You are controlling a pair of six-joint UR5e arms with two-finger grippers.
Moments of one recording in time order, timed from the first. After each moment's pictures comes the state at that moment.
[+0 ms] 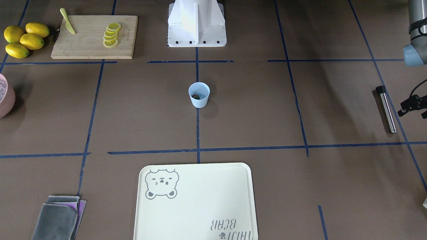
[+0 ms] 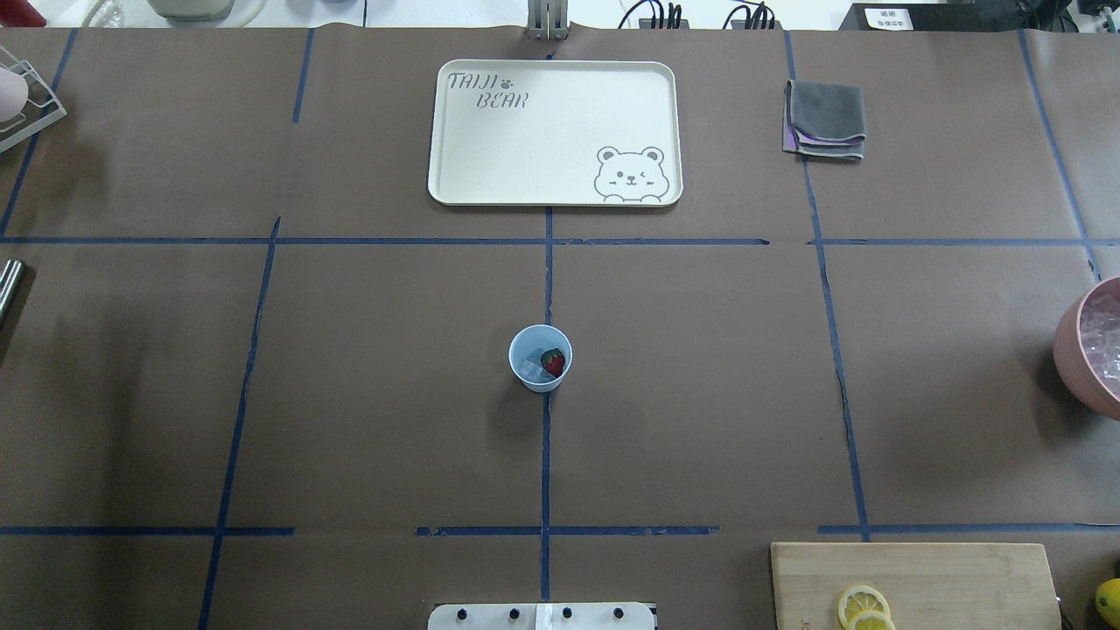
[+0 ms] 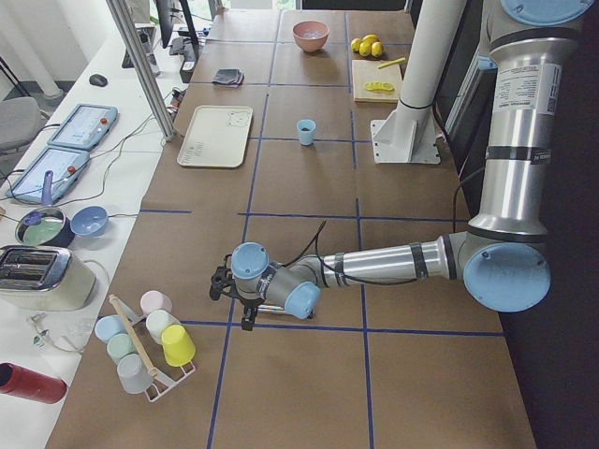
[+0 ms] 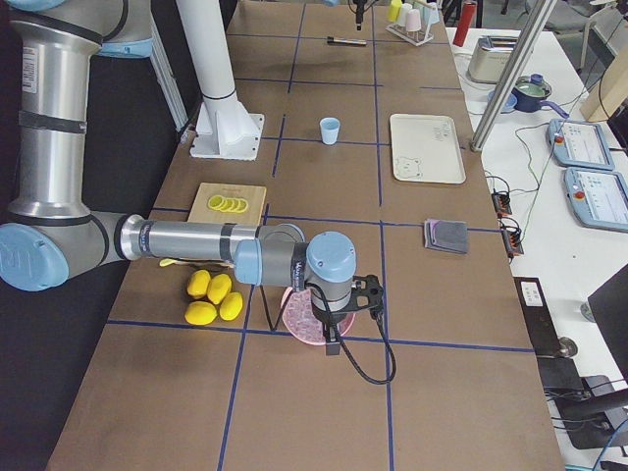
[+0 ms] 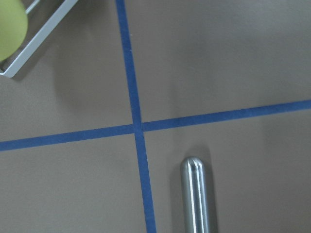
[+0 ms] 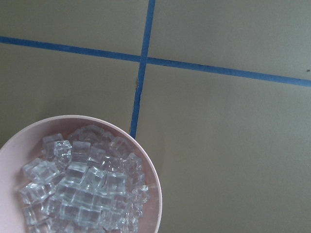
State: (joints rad) left arm -1.27 -1.60 -1.28 -2.29 -2.32 -0.42; right arm 1.63 -1.72 1.72 -1.59 2.31 -0.17
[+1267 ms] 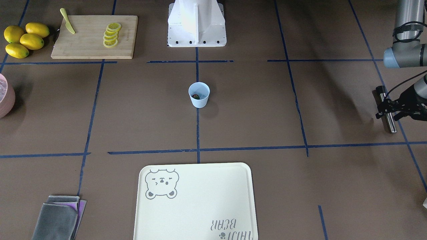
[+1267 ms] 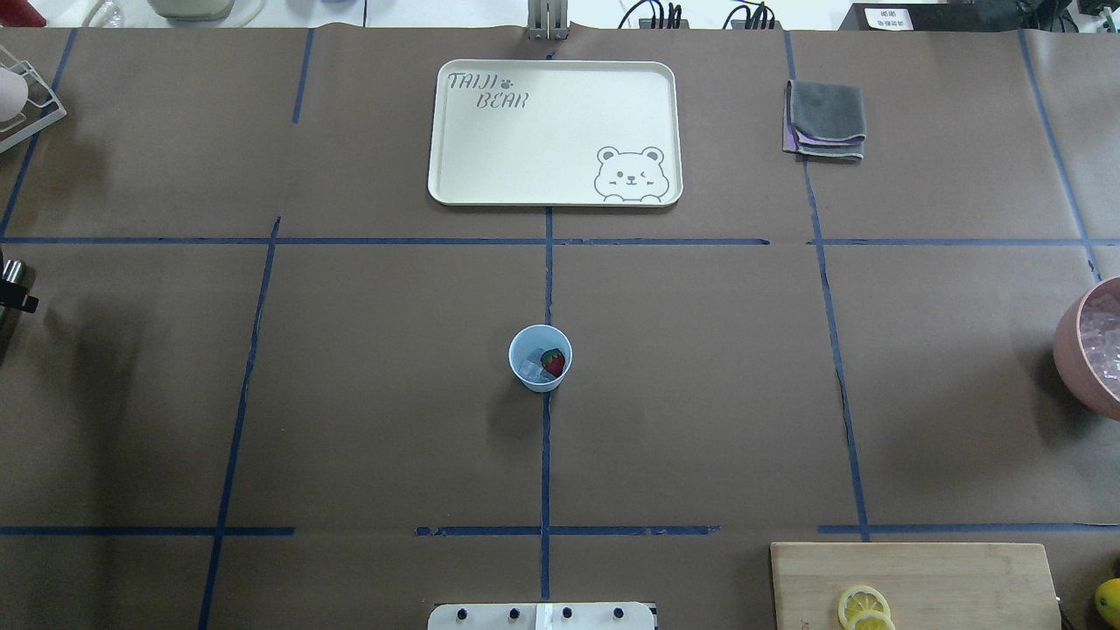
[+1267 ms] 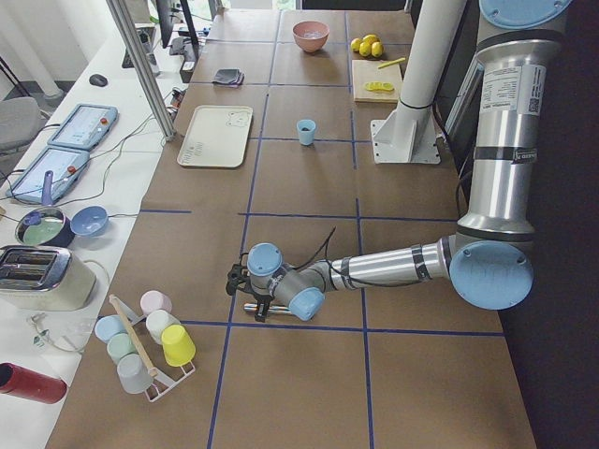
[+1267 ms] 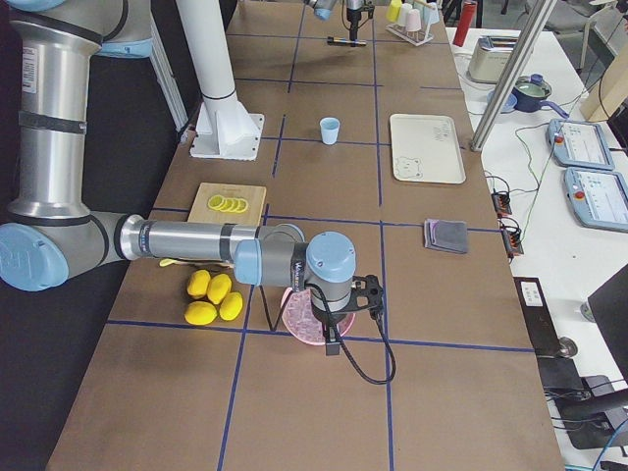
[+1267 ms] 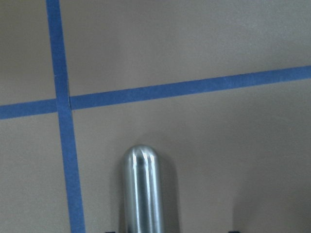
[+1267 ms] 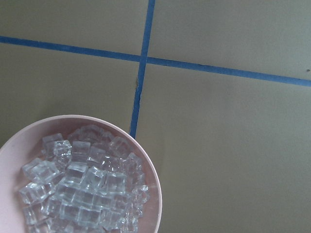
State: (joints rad) left arm -1.16 -1.59 -1.25 -2.41 -2.26 -0.51; right arm 1.63 -1.72 1.72 -1.59 2.31 -0.17
